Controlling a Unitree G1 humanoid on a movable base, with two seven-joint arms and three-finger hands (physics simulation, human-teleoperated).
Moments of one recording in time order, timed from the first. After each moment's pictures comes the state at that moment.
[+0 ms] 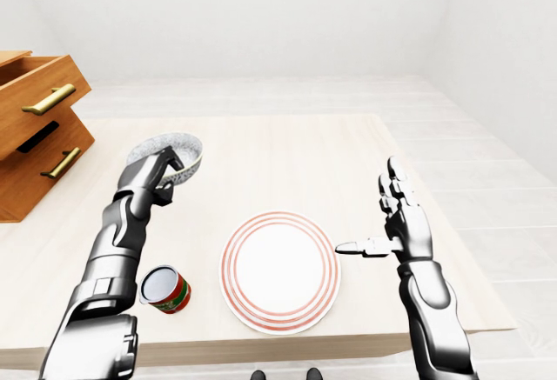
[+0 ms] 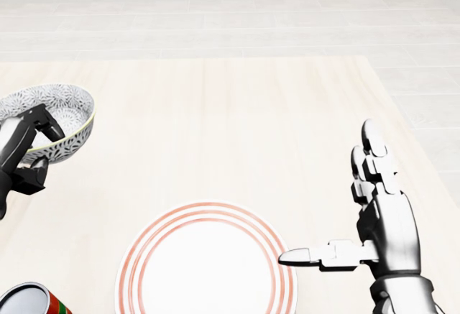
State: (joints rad) left arm -0.64 0.51 0.09 0.74 0.79 -0.06 -0.06; right arm 0.09 -0.03 -0.09 -0.35 -0.03 0.09 0.08
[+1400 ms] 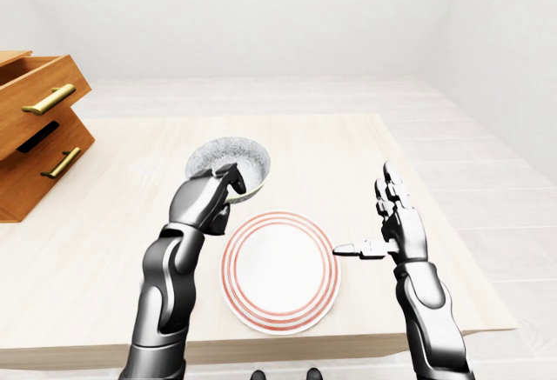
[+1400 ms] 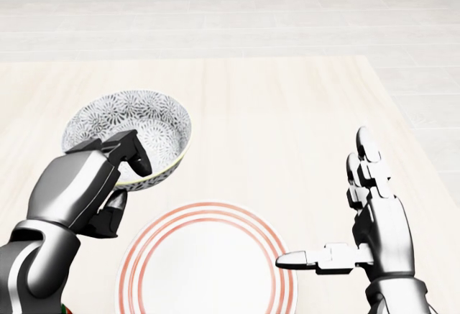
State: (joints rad) left arm -0.18 0.15 0.02 -0.30 1.03 0.08 -0.43; right arm 0.09 -0.02 -0.08 -0.31 -0.03 0.09 0.07
